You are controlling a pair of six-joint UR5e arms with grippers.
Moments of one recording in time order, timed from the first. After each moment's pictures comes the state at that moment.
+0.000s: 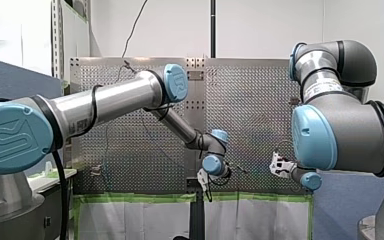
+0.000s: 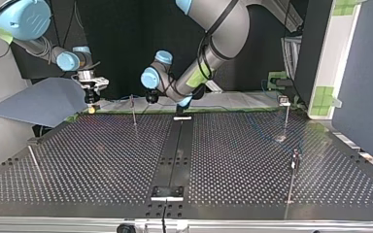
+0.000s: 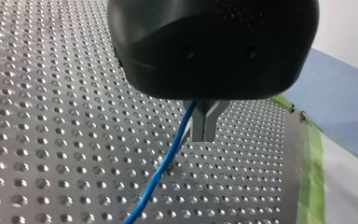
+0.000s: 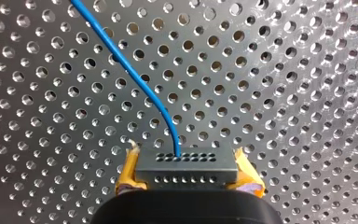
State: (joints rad) left arm -0.70 -2.80 -0.93 -2.89 -1.83 -2.17; right arm 1.58 -0.54 1.61 -1.12 1.13 1.77
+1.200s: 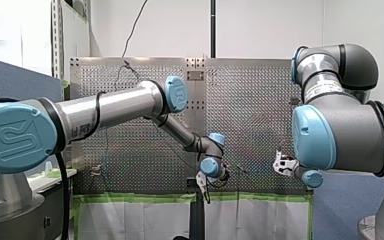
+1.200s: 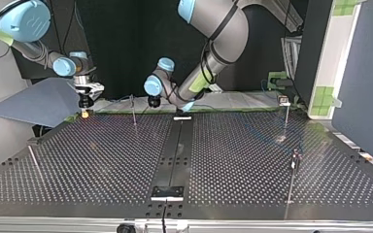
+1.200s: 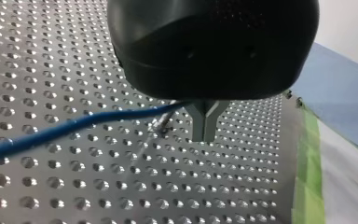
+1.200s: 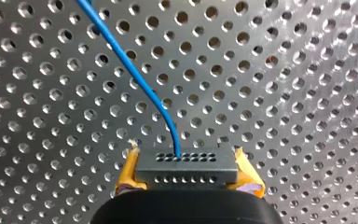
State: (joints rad) left arm -0.66 -2.87 -0.80 -2.96 -1.79 -2.18; right arm 1.56 -0.52 1.52 -1.06 1.17 1.74
